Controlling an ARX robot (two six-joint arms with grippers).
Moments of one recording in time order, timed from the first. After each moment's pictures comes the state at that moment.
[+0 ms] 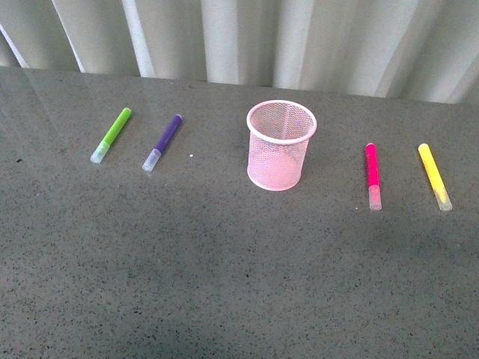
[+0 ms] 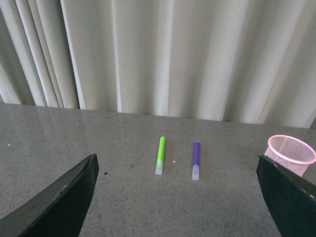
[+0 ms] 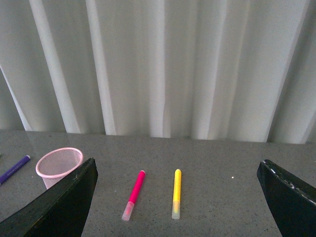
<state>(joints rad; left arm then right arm) 0.00 0.00 0.01 0.00 0.00 0.00 0.00 0.00 0.02 0.00 0.00 0.00</state>
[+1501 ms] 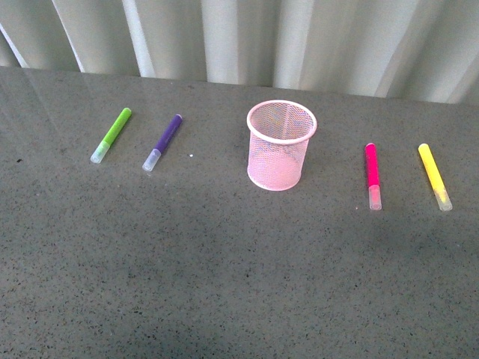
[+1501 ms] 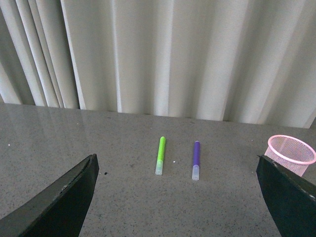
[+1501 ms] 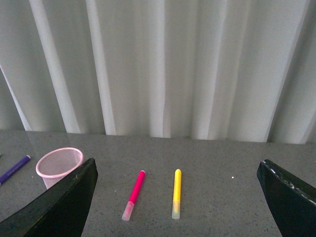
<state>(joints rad) 0.00 0.00 0.01 0.00 0.00 0.00 0.00 0.00 0.02 0.00 0.00 0.00</state>
